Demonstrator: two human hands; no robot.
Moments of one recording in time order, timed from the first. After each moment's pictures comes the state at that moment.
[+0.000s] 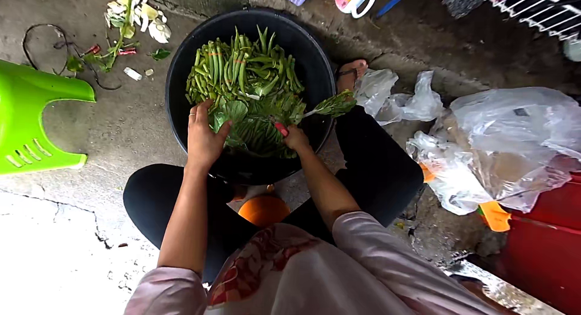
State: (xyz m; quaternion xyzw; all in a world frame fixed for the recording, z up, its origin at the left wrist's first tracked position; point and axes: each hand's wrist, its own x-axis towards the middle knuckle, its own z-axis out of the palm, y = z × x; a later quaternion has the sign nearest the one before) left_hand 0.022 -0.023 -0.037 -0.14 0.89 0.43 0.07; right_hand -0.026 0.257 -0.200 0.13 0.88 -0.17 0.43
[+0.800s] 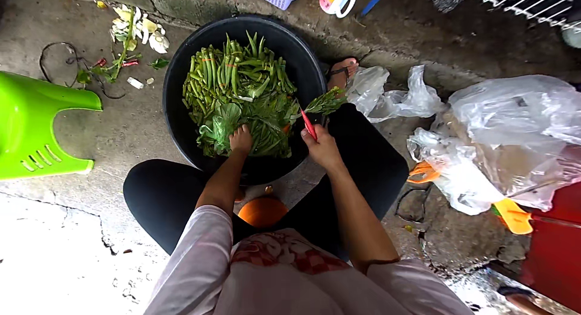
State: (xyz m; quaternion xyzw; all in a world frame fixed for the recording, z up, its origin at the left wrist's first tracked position) left_hand 0.005 0.086 -0.210 -0.07 0.92 0.15 0.35; right_hand 0.024 0.302 -0.044 0.14 0.89 -0.34 0.26
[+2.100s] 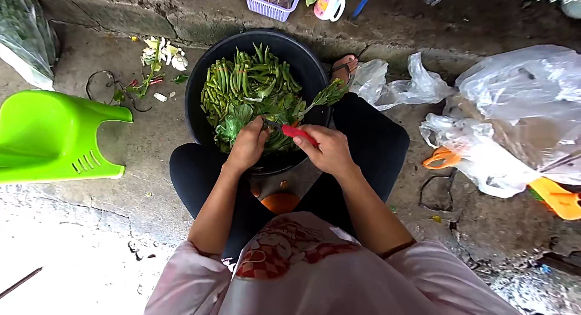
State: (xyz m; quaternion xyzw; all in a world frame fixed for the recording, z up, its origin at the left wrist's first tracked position) left_hand 0.081 0.038 0.000 0.15 0.88 0.44 0.05; right_hand 0.094 0.270 0.010 -0.18 0.93 -0.33 -0.04
